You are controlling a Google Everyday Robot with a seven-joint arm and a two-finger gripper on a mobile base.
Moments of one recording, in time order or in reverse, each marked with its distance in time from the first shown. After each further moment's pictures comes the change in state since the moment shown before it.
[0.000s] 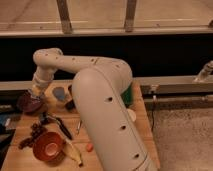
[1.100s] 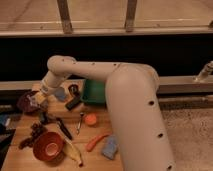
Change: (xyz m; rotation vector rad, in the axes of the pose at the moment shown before) arm 0.047 0.044 -0.033 -0.155 -0.128 -0.129
